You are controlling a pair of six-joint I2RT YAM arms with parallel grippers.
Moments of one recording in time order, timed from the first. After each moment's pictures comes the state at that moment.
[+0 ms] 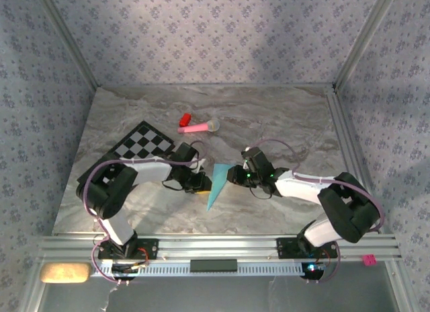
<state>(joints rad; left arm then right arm) -0.66 1.71 0.80 -0.27 0.60 -0.61 0.68 1.45 0.59 0.06 -0.21 0.84</state>
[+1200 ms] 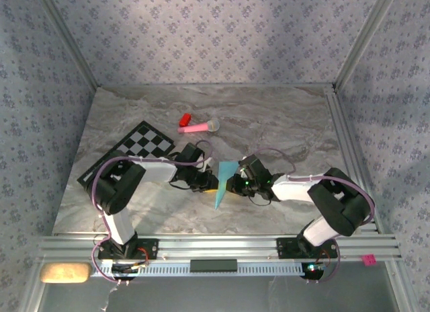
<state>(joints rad) -0.70 1.77 0.82 -0.11 0.65 -0.71 0.72 1.53 0.53 0.14 -0.28 0.90</state>
